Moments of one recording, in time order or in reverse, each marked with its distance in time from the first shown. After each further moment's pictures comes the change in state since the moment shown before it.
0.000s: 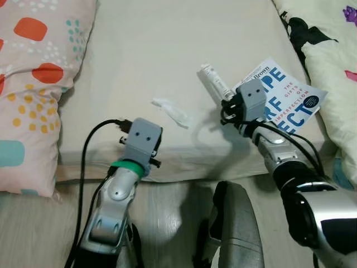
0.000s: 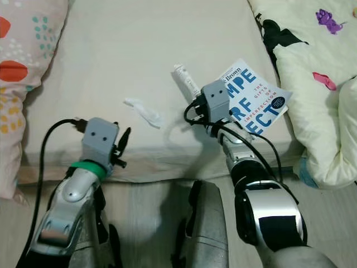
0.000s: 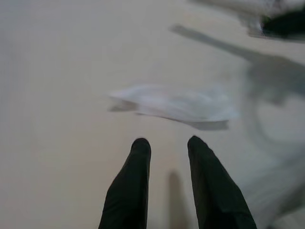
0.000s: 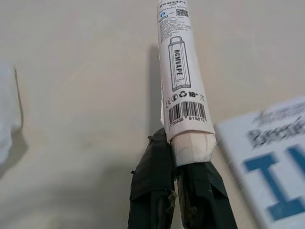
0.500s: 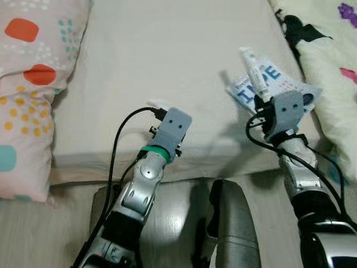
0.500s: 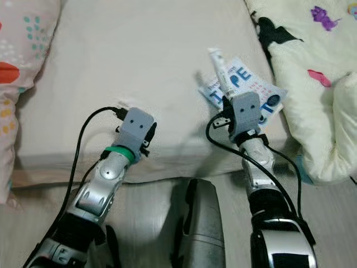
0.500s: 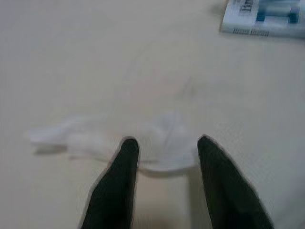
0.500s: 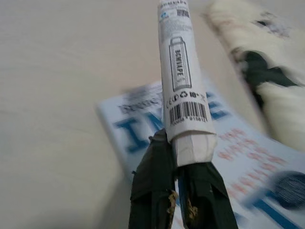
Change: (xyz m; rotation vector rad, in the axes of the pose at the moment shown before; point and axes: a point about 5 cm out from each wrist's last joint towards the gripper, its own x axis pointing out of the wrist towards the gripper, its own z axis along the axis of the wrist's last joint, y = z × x) left arm 0.049 -0.029 0.000 0.041 0.020 0.020; right arm -0.070 -0.040 -0.011 -0.142 -0.147 -0.285
